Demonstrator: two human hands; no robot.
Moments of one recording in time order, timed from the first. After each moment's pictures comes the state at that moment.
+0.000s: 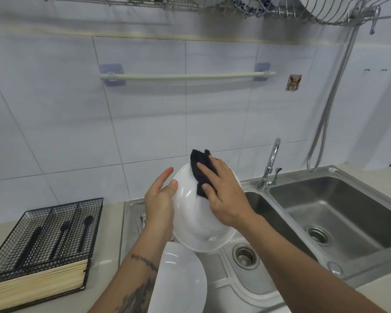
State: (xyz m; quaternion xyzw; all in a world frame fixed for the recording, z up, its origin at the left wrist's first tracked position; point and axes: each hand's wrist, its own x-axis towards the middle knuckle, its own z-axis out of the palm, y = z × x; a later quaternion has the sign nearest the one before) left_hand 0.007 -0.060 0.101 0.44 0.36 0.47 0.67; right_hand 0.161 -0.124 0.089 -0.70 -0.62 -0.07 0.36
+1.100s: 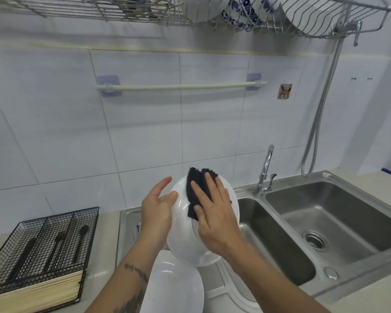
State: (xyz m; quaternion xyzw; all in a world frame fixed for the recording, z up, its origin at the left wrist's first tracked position) left_hand 0.006 -0.055 0.095 0.54 0.37 0.45 0.60; right_hand 0.128 -0.141 0.066 -0.72 -0.58 -0.08 0.37
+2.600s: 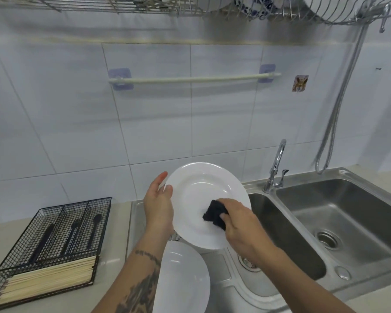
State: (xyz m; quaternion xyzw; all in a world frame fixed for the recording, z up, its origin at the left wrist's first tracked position) left_hand 0.003 -0.057 0.093 0.42 0.40 0.50 0.64; right_hand 0.142 -0.188 0.074 -0.74 -0.57 0.06 0.34
